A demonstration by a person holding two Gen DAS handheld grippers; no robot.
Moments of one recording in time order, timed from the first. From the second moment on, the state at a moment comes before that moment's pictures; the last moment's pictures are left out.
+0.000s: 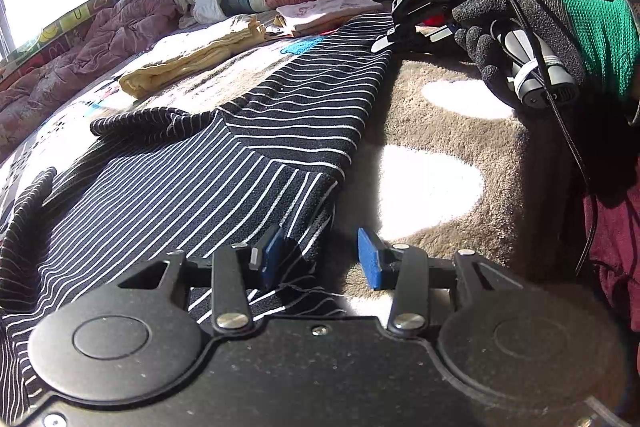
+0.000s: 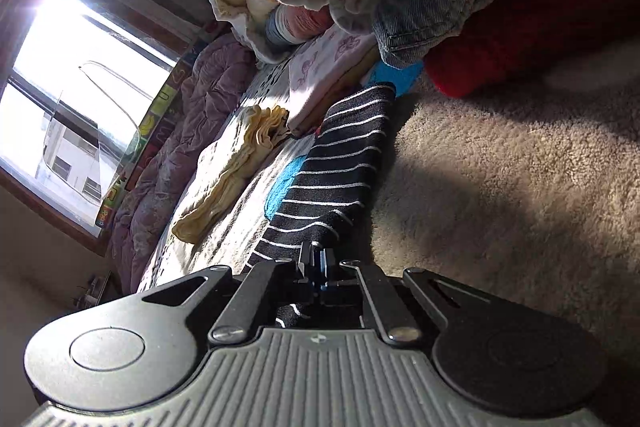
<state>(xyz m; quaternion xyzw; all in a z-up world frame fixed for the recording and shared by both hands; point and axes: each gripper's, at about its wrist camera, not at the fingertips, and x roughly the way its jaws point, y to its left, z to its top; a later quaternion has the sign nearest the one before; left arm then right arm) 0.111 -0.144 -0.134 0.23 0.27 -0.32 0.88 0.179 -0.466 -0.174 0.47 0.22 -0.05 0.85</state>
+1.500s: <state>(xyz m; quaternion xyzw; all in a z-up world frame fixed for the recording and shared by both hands) 0.288 0.027 -0.043 0.06 0.26 -0.12 0.96 0.325 -0.192 -0.061 -0.07 0.23 0.17 0.95</state>
